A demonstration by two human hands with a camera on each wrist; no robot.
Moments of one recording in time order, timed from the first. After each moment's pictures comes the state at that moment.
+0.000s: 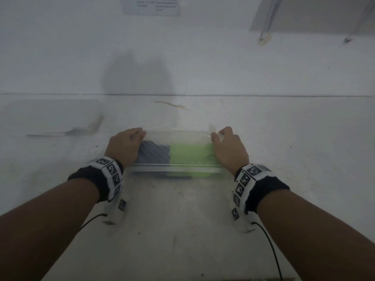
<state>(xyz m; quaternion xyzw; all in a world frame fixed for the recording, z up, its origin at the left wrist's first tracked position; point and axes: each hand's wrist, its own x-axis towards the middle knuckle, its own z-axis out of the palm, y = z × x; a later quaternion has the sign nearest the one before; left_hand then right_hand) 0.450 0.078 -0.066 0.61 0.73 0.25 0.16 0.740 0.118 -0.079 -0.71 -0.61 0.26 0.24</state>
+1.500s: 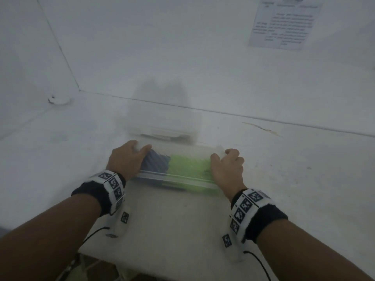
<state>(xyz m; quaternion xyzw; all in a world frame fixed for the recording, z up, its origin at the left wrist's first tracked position) 0.177 -0.027 -0.059 0.47 0.83 0.25 0.13 0.433 0.048 -0.071 -0.66 -0.60 0.35 0.29</state>
